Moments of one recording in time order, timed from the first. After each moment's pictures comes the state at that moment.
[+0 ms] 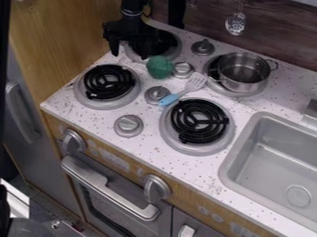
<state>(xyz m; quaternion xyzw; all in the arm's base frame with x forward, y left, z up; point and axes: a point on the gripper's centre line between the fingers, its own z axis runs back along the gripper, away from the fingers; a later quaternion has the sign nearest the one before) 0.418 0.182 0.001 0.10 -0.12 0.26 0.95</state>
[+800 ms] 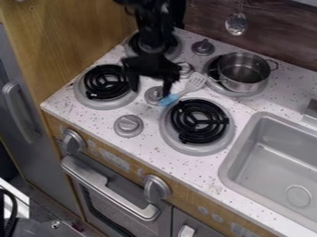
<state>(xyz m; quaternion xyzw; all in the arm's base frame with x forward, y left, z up) 0.371 0.086 -0.025 0.05 -0.10 0.18 0.98</state>
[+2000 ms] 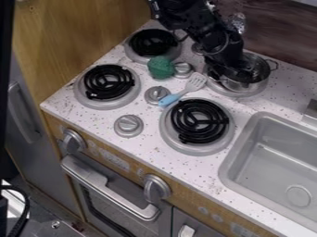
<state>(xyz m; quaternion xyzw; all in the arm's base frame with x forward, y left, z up) 0.439 -0.028 0.010 -0.07 -0.31 -0.10 0.94</state>
